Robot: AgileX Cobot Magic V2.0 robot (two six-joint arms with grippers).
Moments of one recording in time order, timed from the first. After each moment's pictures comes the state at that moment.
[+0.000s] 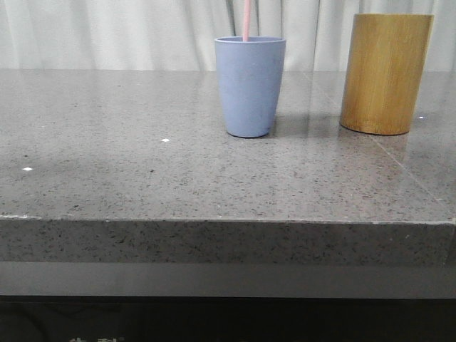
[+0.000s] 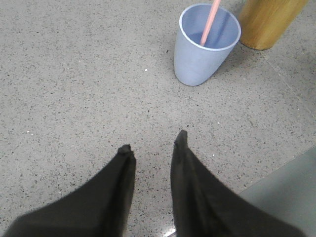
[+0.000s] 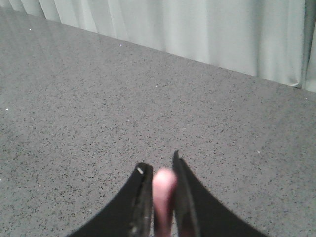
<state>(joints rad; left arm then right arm) -0.44 1.12 -1.27 -0.17 0.96 0.12 0.44 1.59 -1.36 0.96 0.19 -0.87</state>
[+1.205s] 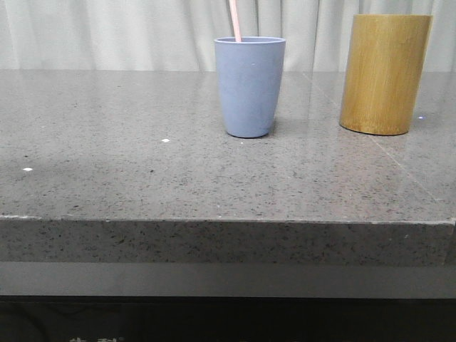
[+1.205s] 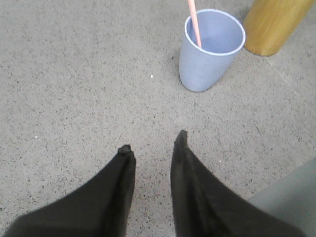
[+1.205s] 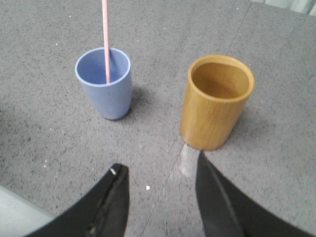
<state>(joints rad) -0.44 1.06 -1.18 -0.16 0.86 0.12 0.14 0.81 -1.07 0.29 0.87 -0.26</state>
